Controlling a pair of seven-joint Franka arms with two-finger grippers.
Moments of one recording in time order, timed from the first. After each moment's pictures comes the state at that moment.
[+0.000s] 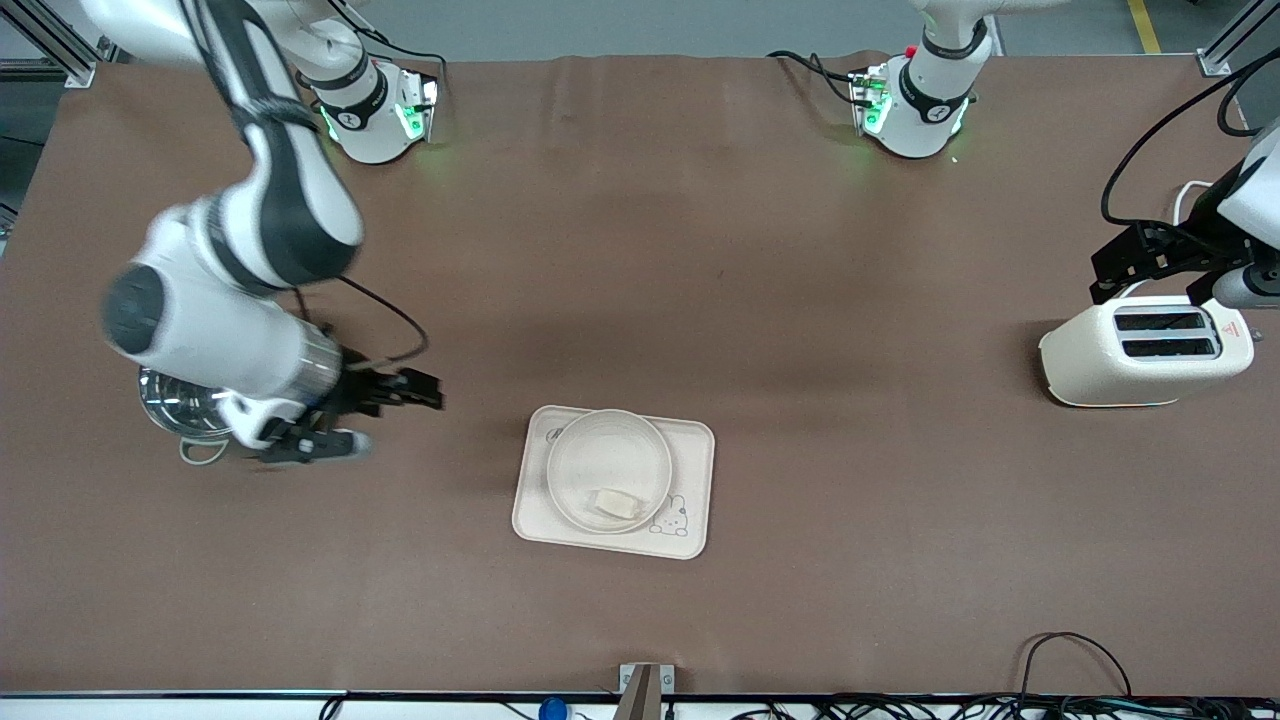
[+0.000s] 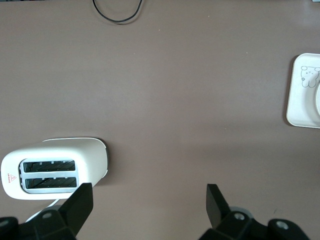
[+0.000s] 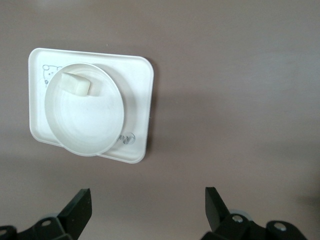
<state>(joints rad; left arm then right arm) 0.03 0.03 -0.11 -1.52 0.02 1.66 -0.04 0.35 0.44 -0.07 -1.58 0.35 2.04 0.14</state>
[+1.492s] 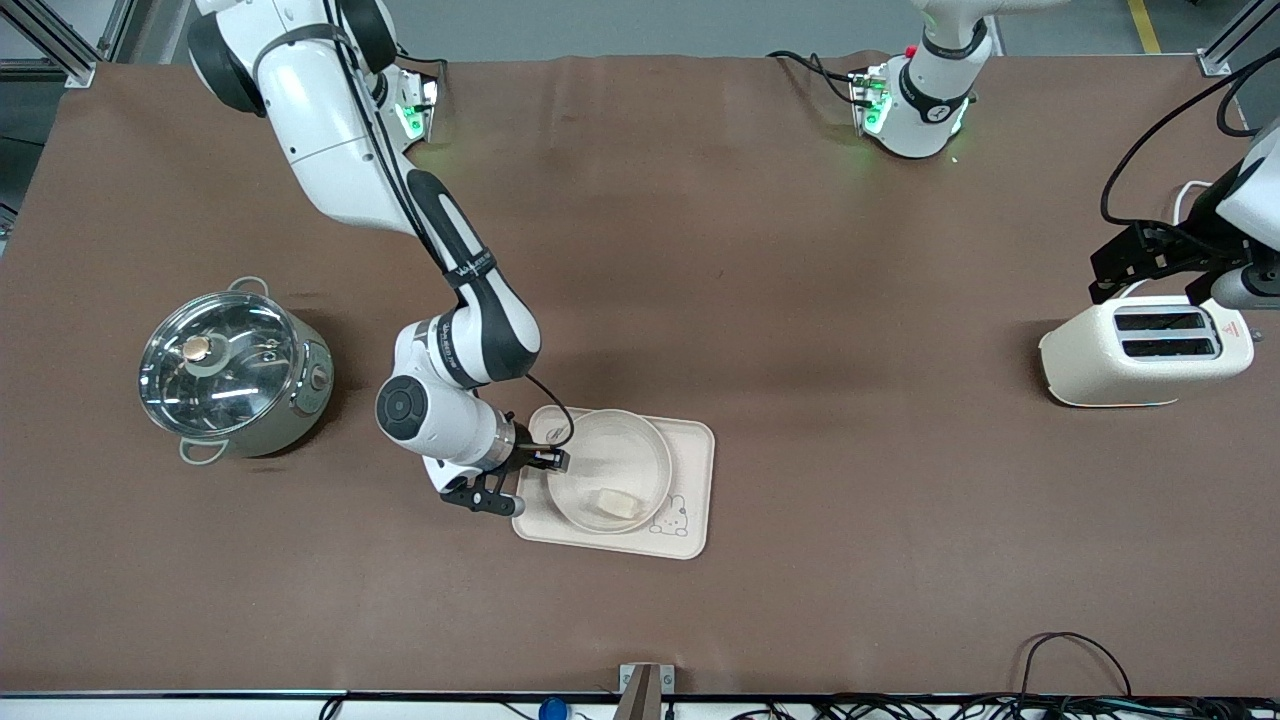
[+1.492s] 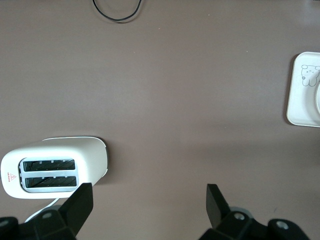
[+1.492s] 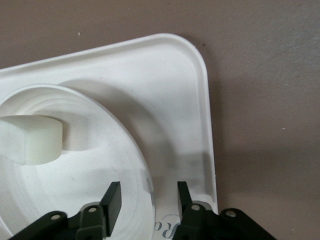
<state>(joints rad) 0.03 0.03 -0.11 -1.52 0.02 1.65 -0.04 0.50 0.88 -0.08 -1.38 0.49 2.34 0.35</state>
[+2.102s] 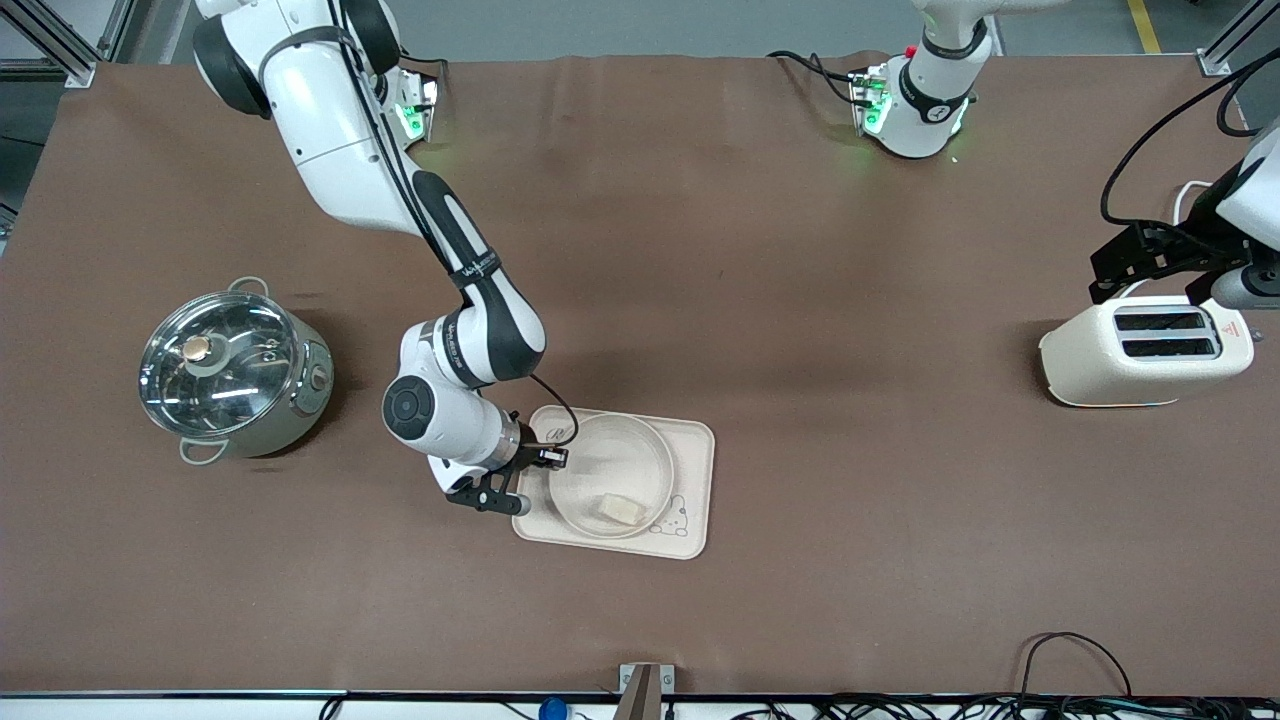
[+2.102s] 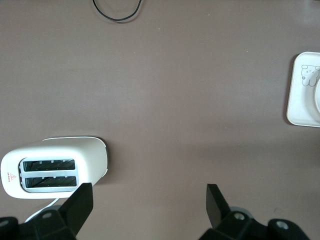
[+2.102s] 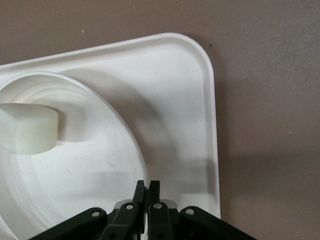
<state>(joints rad) 0.03 0.03 -0.11 -1.52 0.02 1.65 -0.04 0.50 0.88 -0.08 -1.37 0.49 2.34 0.32</state>
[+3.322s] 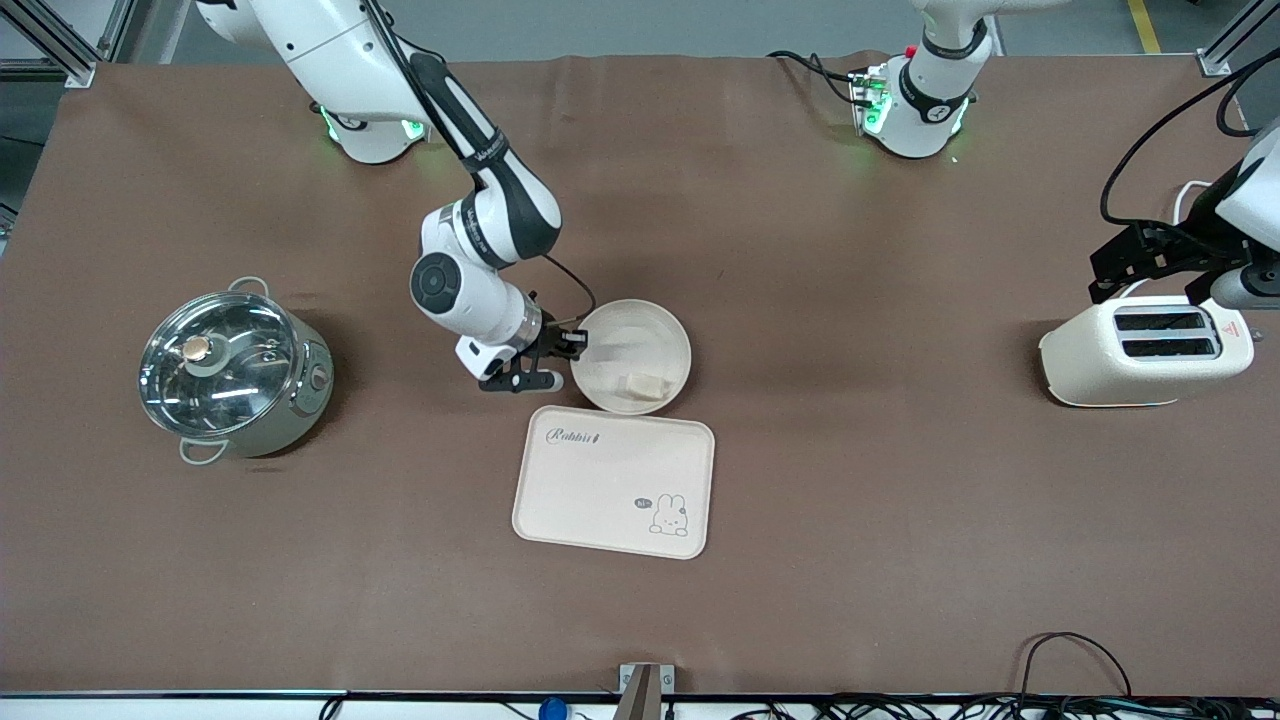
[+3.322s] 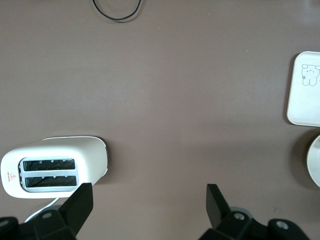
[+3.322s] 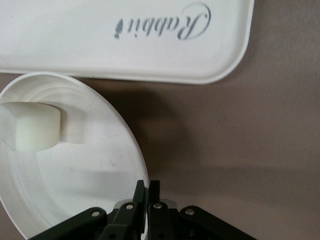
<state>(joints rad) 0.03 0.03 -0.11 -1.52 0.02 1.65 -0.04 0.55 0.49 0.08 -2.02 0.53 2.57 0.22</state>
